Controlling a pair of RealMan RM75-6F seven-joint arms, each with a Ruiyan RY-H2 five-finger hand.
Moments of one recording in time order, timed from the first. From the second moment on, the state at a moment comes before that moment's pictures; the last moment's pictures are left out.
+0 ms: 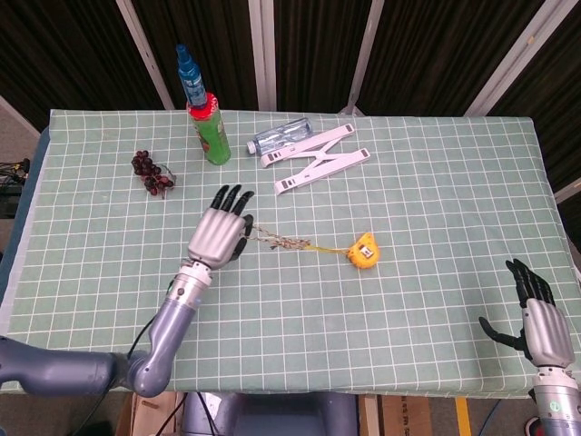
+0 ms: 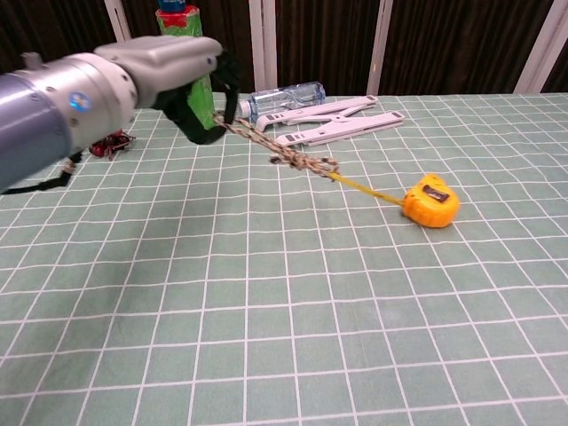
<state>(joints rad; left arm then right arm) -0.93 -1.55 -0.21 -1.74 0.86 1.30 0.75 0.07 -1.09 0.11 -1.77 -1.33 1.38 0.14</state>
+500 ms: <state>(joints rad) -0.64 -1.17 -0.07 -1.80 1.00 1.46 0.54 0.06 -1.10 0.11 -1.77 -1.33 1.39 0.12</state>
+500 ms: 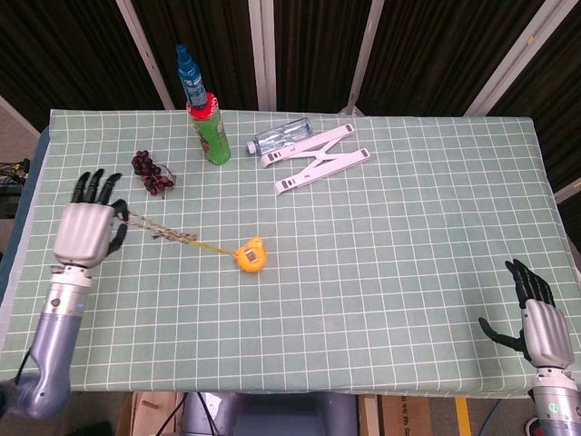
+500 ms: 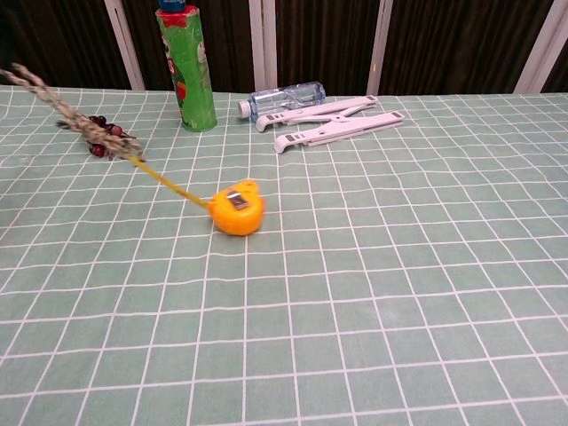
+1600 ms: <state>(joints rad) -0.38 -1.10 -0.06 -1.76 1.05 1.48 0.25 0.07 -1.10 0.09 -1.77 -1.37 1.39 0.09</state>
